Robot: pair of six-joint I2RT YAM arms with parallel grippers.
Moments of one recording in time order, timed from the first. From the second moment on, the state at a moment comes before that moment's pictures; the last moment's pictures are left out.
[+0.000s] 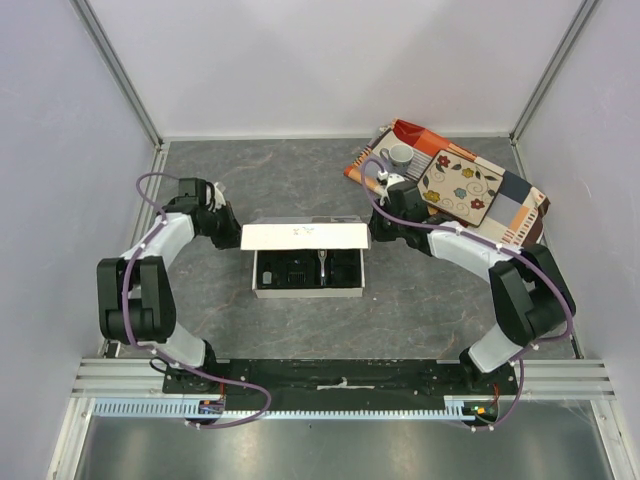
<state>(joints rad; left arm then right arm) 0.03 1.58 1.01 -0.52 0.48 -0.38 0.47 1.62 0.98 -0.06 -0.14 0.39</state>
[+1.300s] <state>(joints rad) -0.12 1.27 0.94 -0.53 0.52 -0.36 0.55 1.44 0.90 -0.12 -0.29 0.27</state>
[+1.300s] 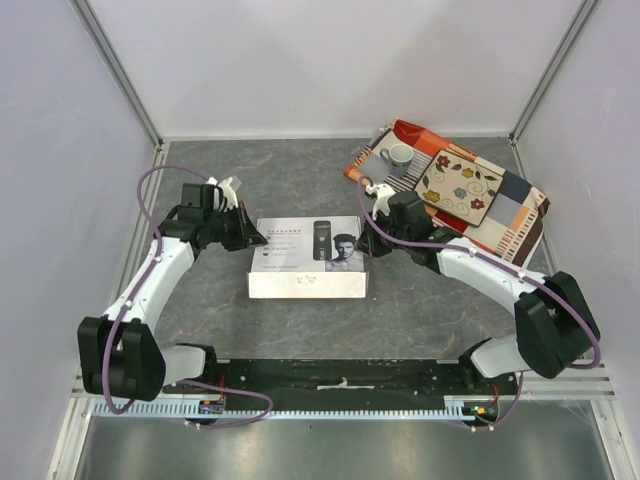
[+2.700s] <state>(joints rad) -0.23 1.11 0.95 -0.74 0.16 -0.36 0.78 1.19 0.77 -0.27 0.21 0.37</state>
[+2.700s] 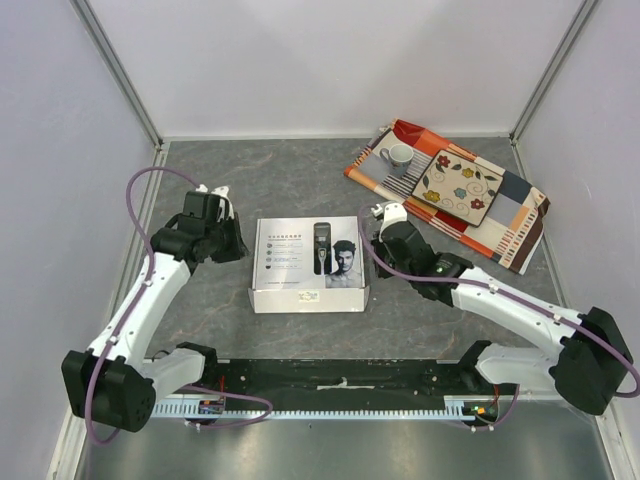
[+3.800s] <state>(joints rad) -0.24 1.56 1.03 -0.88 0.03 -0.29 0.78 1.52 0.83 -0.35 0.30 0.42</state>
